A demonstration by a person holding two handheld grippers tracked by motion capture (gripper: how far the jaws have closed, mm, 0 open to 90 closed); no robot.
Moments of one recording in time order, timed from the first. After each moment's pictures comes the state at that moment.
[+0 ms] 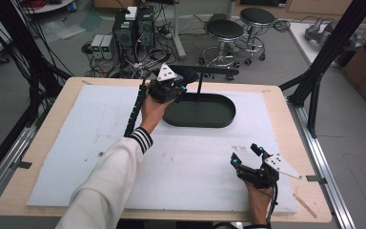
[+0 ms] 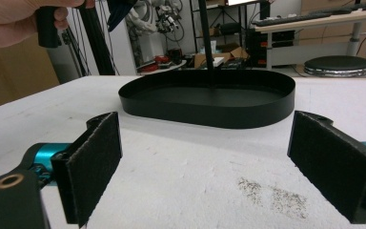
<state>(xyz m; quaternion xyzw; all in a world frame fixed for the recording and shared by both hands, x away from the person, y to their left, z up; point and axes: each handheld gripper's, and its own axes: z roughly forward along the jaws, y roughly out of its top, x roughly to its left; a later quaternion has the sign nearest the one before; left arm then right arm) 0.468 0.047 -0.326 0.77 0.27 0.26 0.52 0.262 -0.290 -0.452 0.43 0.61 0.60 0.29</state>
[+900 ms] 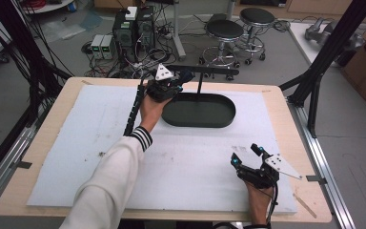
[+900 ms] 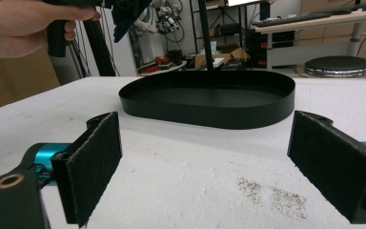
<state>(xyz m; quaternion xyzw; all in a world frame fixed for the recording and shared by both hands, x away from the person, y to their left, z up) 0.482 0.055 -0.339 0.76 0.30 0.27 0.51 0.262 -0.290 -0.452 0.43 0.61 0.60 0.29</state>
